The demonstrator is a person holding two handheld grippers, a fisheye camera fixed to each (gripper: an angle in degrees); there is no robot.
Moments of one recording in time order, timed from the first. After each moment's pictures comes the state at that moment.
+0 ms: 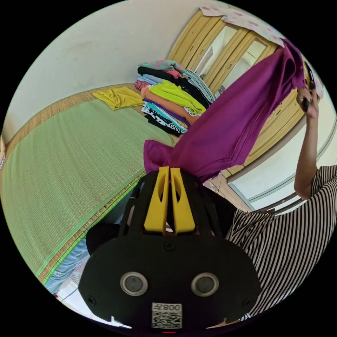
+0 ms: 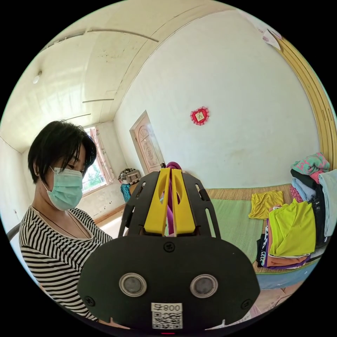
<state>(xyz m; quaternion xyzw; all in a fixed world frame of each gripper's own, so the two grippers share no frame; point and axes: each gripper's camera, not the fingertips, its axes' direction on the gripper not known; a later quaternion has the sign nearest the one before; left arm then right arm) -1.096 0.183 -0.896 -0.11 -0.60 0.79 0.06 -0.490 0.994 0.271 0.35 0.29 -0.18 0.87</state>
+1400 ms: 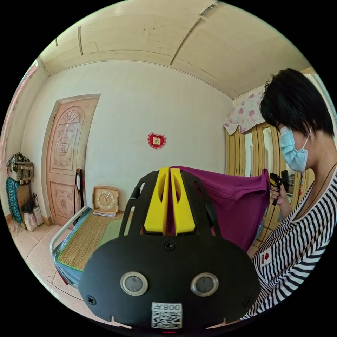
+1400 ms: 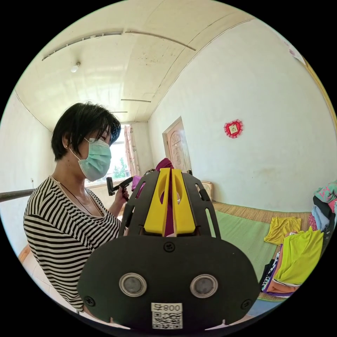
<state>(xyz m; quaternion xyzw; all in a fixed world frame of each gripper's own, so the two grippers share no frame) -1.209 0.674 -1.226 0.18 -0.15 0.97 -0.10 -0.490 0.970 0.303 0.32 0.21 -0.31 0.87</state>
